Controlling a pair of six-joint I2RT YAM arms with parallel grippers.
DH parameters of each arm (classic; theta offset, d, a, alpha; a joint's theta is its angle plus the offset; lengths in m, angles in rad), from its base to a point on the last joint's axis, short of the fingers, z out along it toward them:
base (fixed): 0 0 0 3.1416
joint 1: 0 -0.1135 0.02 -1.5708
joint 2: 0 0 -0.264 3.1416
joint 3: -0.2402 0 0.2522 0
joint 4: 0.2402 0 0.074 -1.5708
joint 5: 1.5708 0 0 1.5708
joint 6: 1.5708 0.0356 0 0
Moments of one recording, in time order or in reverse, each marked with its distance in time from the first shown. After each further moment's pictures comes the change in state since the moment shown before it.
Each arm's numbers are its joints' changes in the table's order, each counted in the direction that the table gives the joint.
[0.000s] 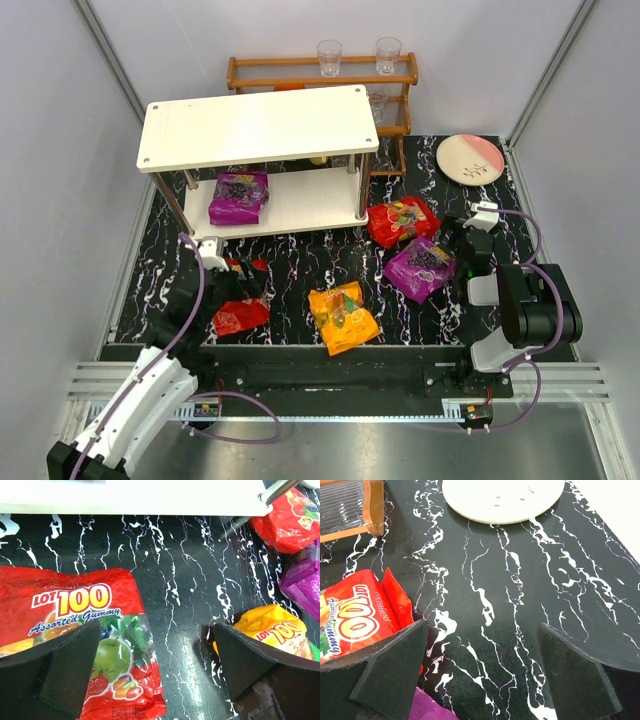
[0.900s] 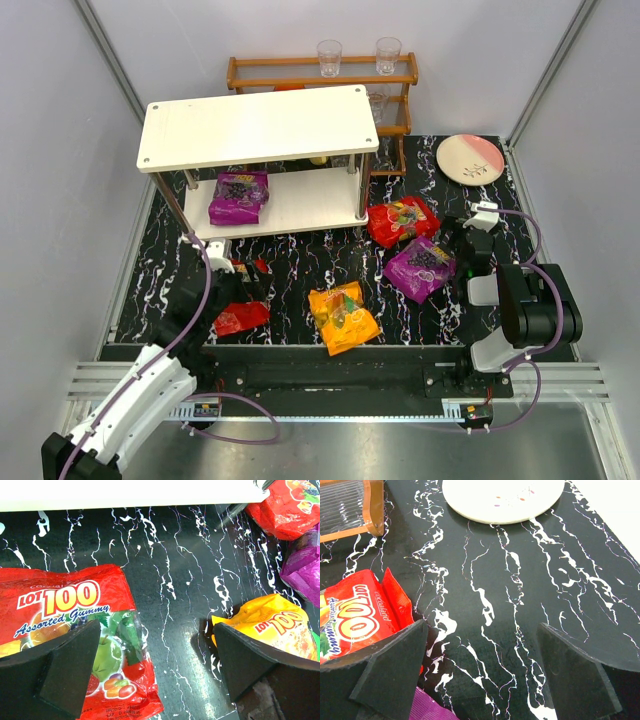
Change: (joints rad) left arm 0.086 -0.019 0.000 -0.008 -0.039 0.018; right arm 0.000 0.000 0.000 0.000 0.000 0.000
